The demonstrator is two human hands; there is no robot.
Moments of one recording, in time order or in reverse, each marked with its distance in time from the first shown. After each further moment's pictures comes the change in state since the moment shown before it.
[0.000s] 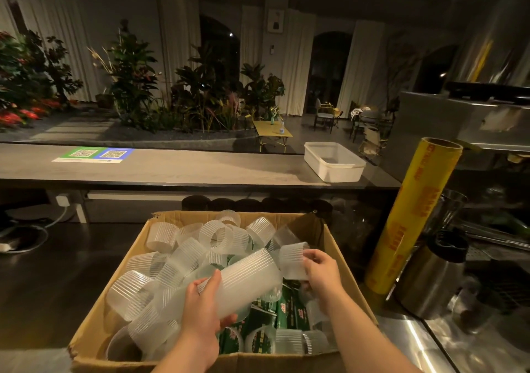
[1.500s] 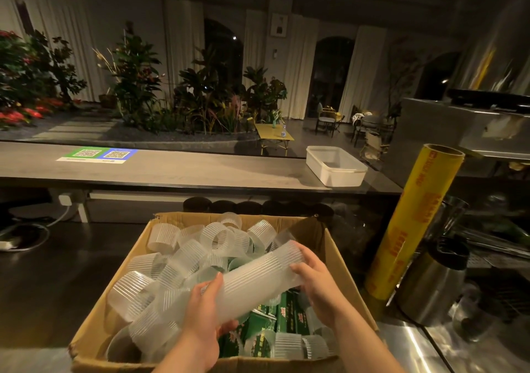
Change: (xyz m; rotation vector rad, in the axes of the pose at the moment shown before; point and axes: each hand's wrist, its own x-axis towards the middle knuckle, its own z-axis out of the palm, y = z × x) left_hand 0.001 -0.001 0.000 0.003 -0.048 -0.055; right_hand -0.029 -0.017 0.001 0.074 -0.378 -0.129
